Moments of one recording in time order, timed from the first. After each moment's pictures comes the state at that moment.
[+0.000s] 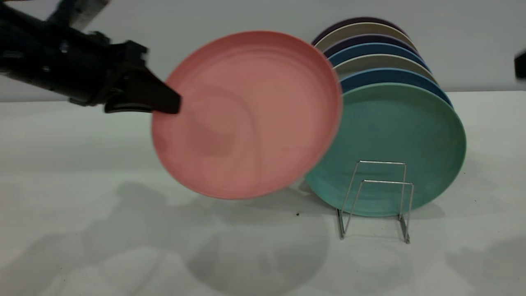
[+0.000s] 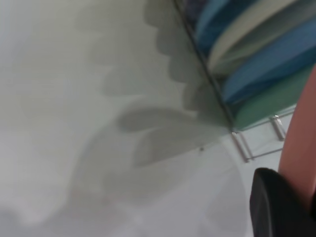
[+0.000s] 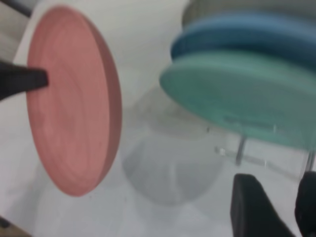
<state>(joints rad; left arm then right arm) -0.13 1.82 -0.88 -1.49 0.53 1.42 -0.27 1.34 -0.59 1.29 0.83 -1.23</state>
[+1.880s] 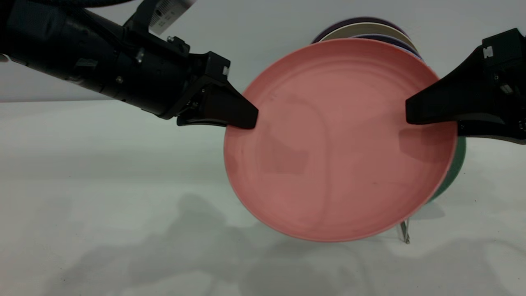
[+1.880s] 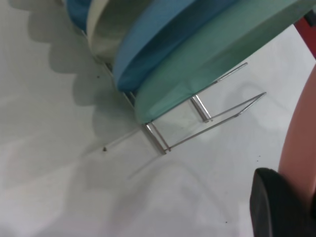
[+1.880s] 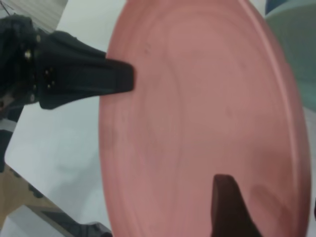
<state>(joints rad) -0.36 1.82 -0.88 -1.59 0.51 1.45 0.07 1.47 -0.50 1.66 0.71 -1.49</state>
